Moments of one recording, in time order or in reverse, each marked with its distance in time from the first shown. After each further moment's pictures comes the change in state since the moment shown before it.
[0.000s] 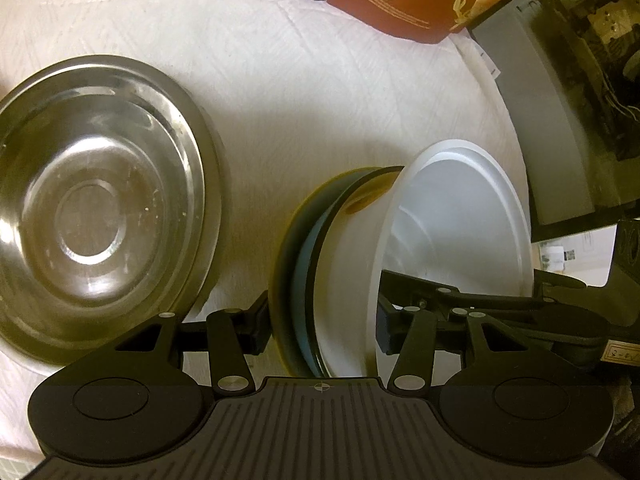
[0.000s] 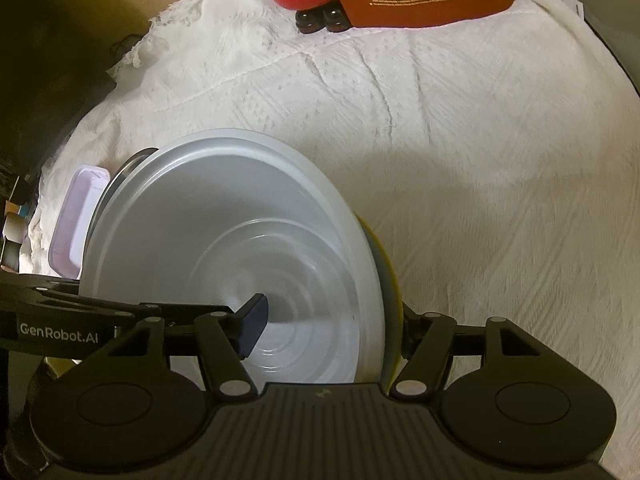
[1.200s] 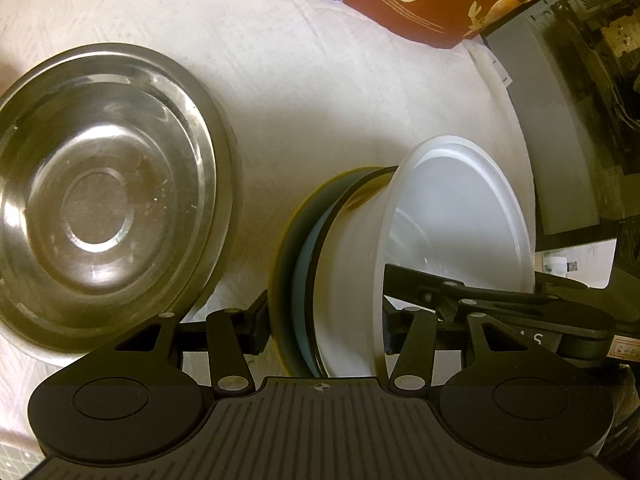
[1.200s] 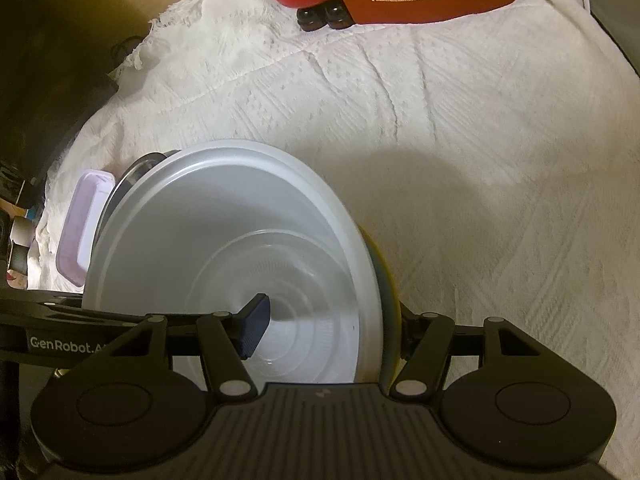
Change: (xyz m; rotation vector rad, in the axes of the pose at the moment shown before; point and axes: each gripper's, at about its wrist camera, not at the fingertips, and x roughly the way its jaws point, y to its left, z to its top) left arm -0.002 0.005 0.002 -0.046 0.003 0.017; right arm 0.001 0.000 0.003 0.022 0.022 0.037
